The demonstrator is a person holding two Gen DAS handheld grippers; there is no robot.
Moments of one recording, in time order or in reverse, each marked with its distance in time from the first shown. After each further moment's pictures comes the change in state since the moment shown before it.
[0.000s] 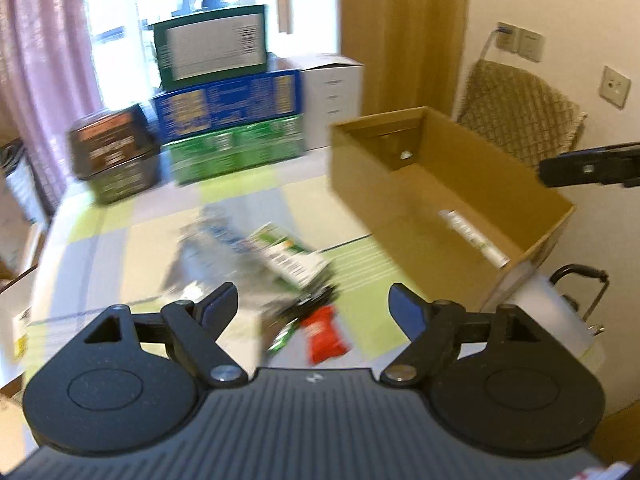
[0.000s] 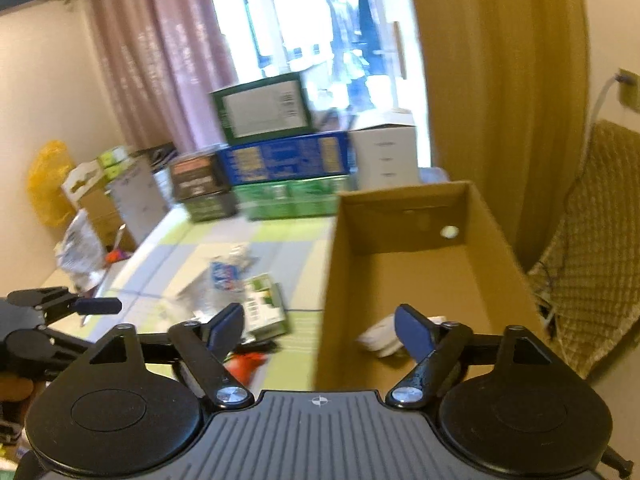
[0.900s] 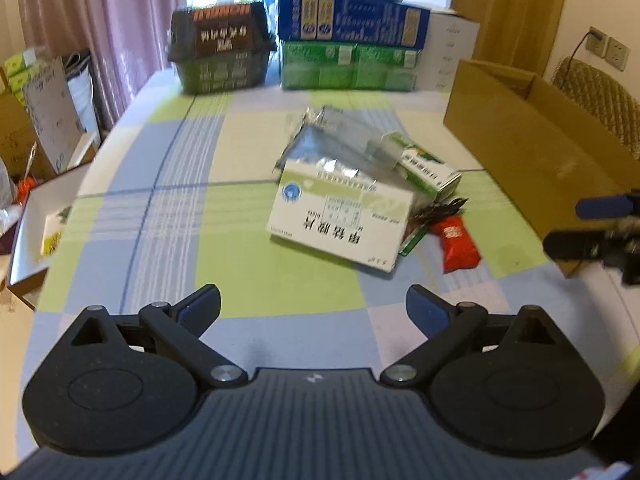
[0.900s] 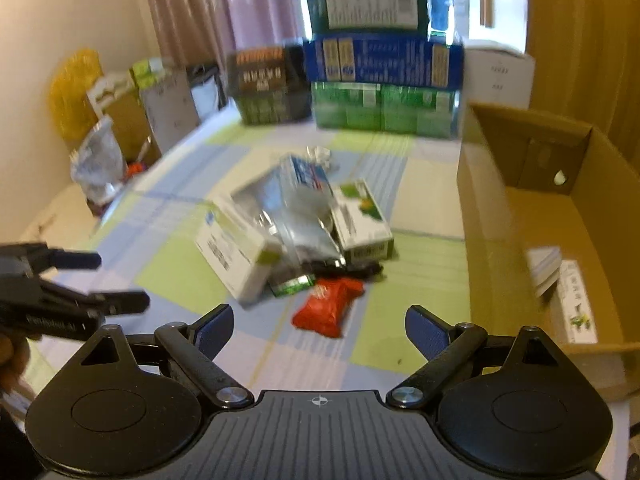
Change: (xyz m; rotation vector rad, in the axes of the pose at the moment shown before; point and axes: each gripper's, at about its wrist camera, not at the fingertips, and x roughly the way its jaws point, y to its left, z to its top) left arm 0.032 0.102 -0.100 -0.196 0.100 0.108; right arm 0.129 0.098 -0.085 -0.133 0.172 0.024
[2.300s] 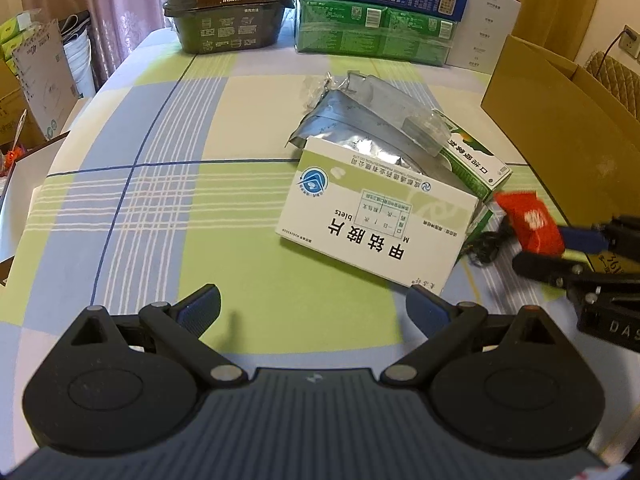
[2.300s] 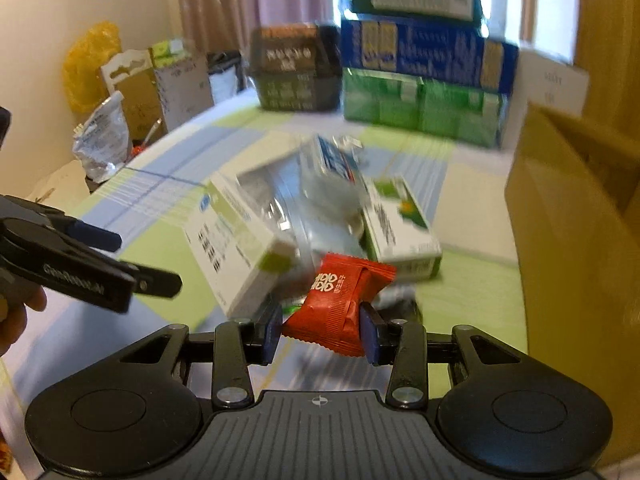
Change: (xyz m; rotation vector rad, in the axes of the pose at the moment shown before) left arm 0.066 0.018 0.019 -0.053 0.089 0.000; right arm 0.072 0.024 0.000 -0.128 -0.053 0.004
